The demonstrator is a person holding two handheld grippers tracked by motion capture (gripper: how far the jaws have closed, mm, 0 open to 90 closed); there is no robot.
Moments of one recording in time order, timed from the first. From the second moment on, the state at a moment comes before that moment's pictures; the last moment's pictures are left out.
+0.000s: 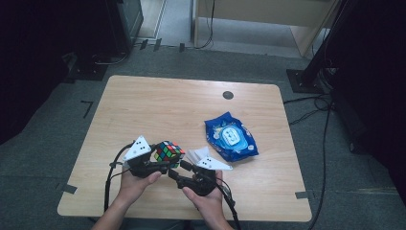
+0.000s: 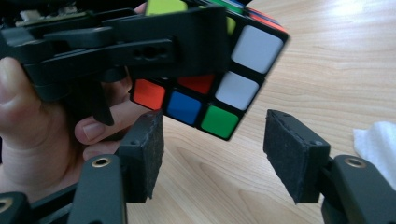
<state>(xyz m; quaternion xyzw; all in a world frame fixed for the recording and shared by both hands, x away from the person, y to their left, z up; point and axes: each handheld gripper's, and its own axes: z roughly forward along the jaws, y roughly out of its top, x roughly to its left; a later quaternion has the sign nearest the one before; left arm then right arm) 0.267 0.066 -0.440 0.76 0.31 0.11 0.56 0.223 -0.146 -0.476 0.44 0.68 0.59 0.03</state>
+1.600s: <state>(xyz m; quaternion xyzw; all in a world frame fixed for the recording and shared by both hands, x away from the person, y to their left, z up) 0.264 0.054 -0.443 0.83 0.22 0.07 0.50 0.239 -0.192 -0.477 0.46 0.66 0.58 0.13</state>
